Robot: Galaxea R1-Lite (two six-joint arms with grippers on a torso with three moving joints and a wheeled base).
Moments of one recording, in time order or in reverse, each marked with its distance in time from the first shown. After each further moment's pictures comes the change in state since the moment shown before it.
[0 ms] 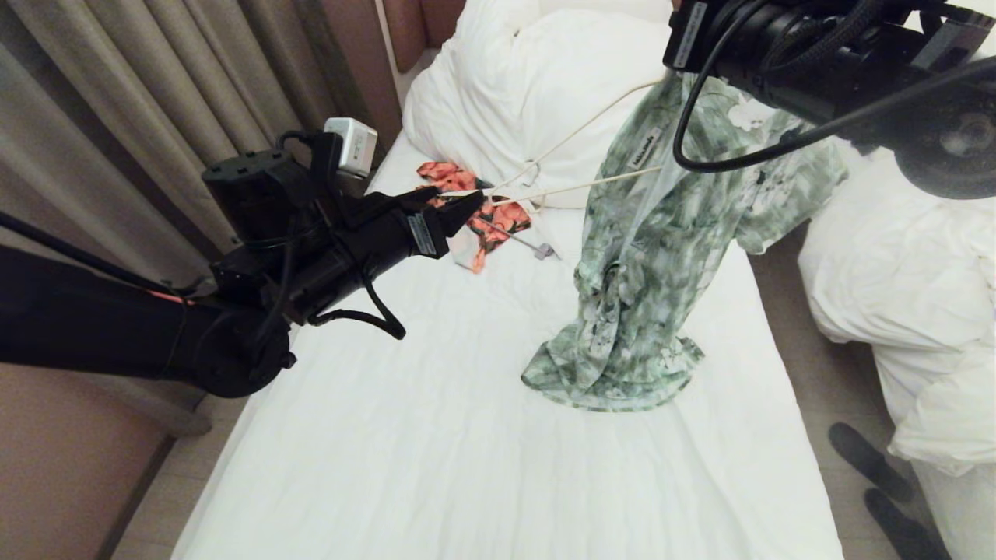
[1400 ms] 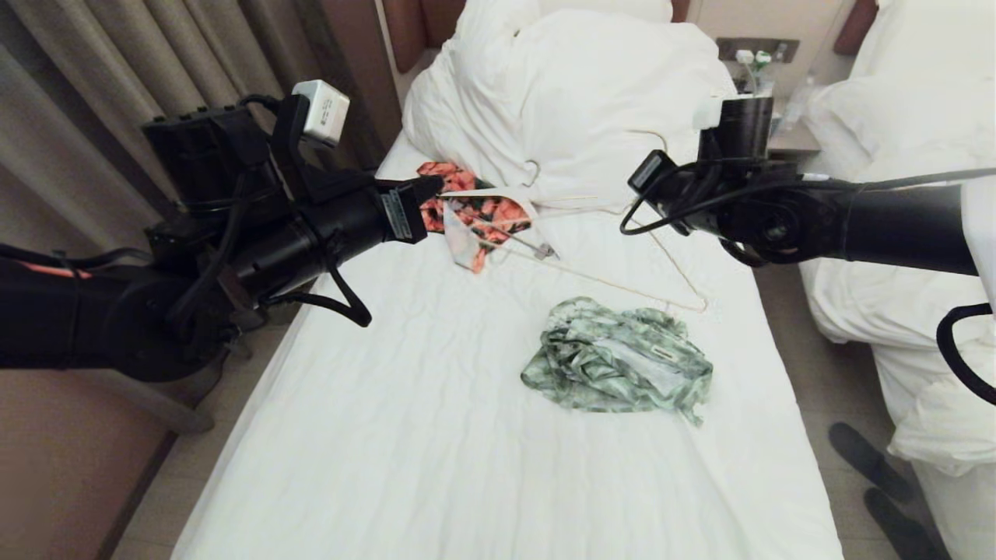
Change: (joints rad) left arm 0.004 -0.123 -0.036 0.239 0.015 0.004; right arm -0.129 0.291 -0.072 0.211 0.055 0.670
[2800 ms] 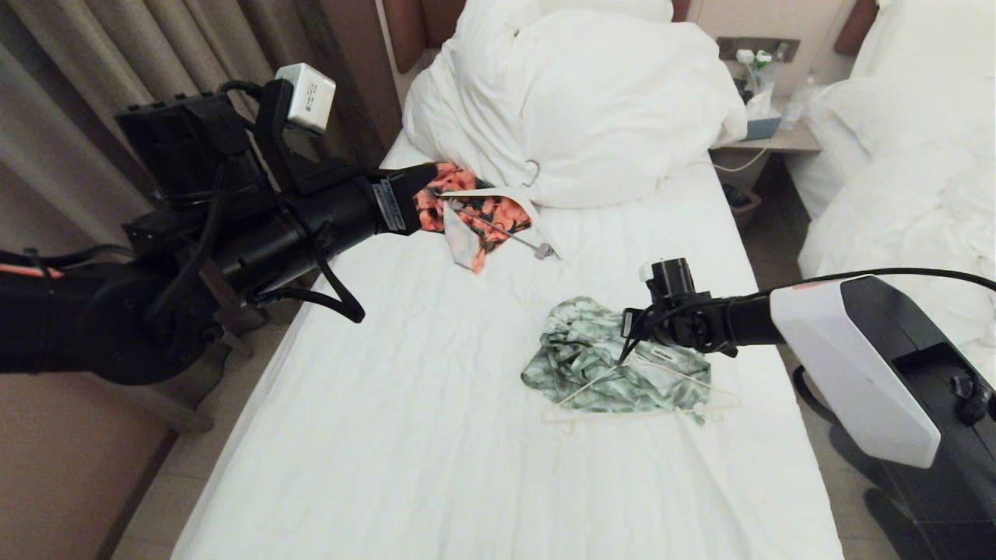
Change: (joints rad) left arm -0.011 -0.031 0.007 -0.004 0.020 0.001; right arm -0.082 0.379 0.006 0.084 -0.015 -0.371
